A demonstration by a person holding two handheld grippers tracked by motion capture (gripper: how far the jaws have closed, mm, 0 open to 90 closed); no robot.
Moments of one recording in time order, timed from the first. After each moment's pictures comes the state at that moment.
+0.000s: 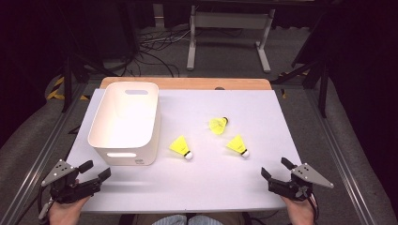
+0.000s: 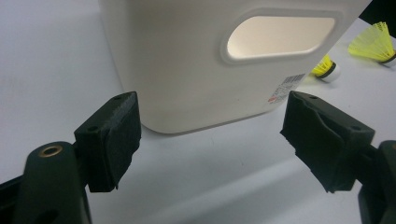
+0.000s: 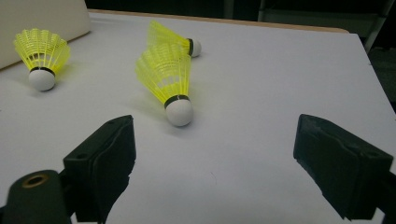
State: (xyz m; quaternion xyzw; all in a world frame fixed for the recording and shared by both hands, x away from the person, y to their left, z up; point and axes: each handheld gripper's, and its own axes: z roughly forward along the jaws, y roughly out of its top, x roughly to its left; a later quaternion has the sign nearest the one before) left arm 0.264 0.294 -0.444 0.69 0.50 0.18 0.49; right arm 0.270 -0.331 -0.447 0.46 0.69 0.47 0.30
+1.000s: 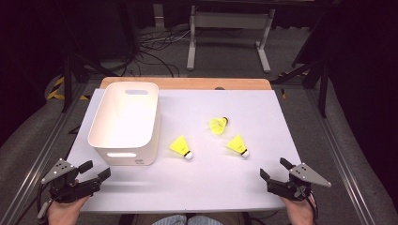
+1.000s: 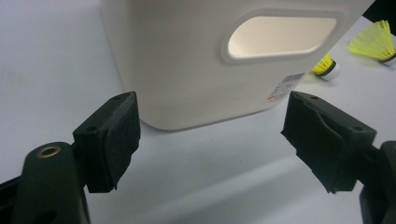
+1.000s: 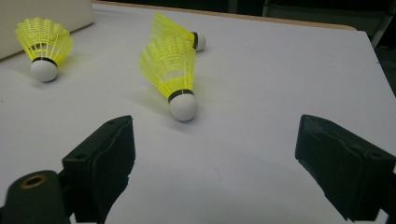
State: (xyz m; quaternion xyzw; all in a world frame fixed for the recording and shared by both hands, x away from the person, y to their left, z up) left arm 0.266 0.294 -0.438 0.69 0.51 0.17 0.48; right arm 0.271 -0.329 -0.448 0.45 0.70 0.46 0.30
